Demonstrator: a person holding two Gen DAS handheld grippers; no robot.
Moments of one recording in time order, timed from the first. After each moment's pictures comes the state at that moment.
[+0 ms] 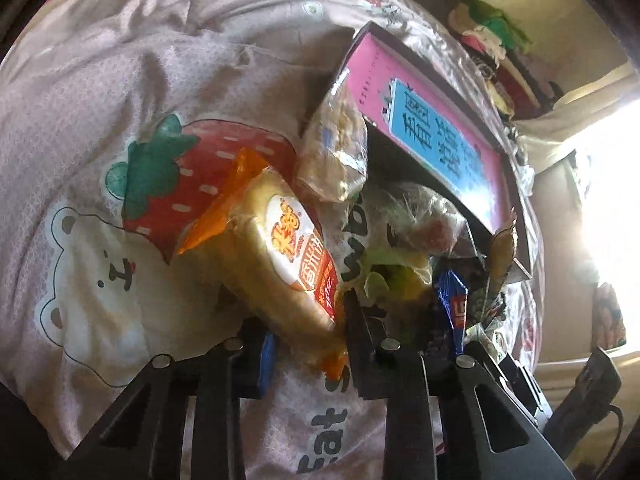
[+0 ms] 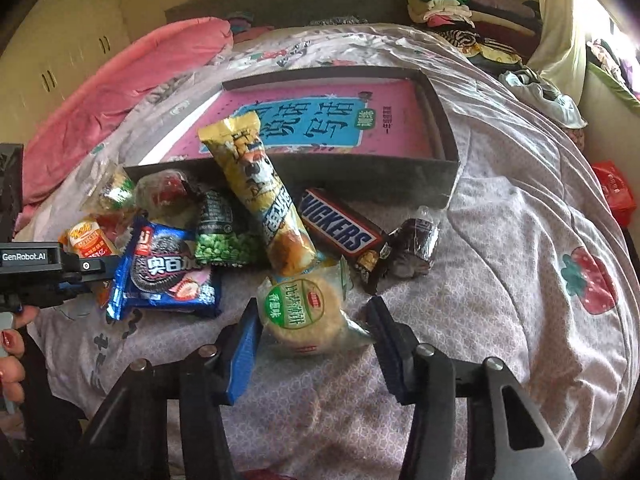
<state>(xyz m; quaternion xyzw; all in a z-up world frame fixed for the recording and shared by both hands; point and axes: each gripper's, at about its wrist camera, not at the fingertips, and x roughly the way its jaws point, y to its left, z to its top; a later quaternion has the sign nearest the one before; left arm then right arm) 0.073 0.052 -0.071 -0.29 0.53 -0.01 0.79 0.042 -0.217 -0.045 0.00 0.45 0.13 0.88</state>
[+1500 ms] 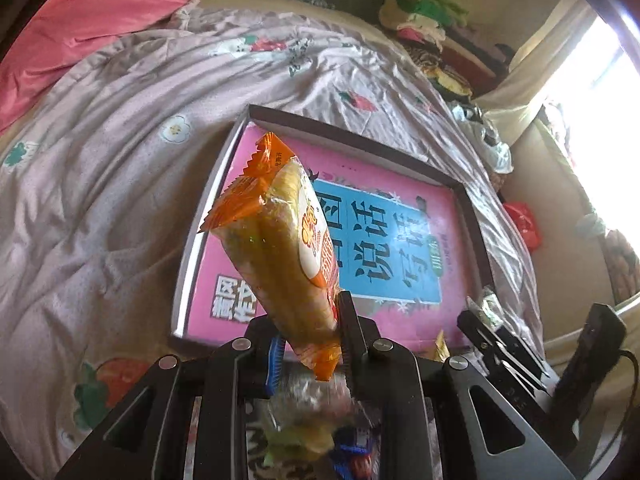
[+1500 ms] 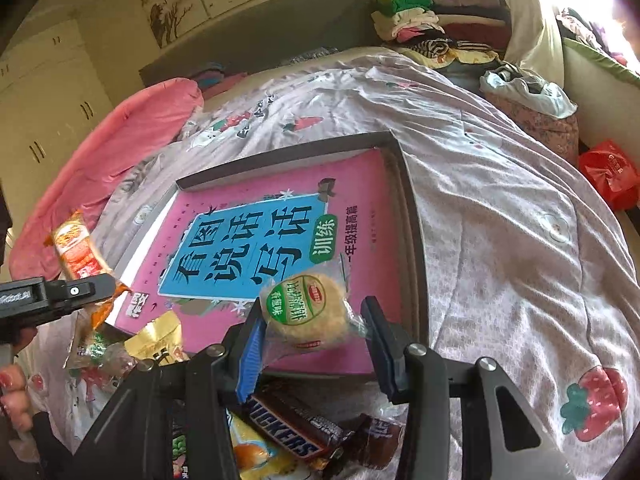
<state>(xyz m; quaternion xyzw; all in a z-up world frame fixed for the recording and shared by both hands) 0.177 0.008 -0.004 -0.17 0.49 -0.06 0.85 0.152 -0.246 -0.021 0.09 0.40 0.11 0.91</state>
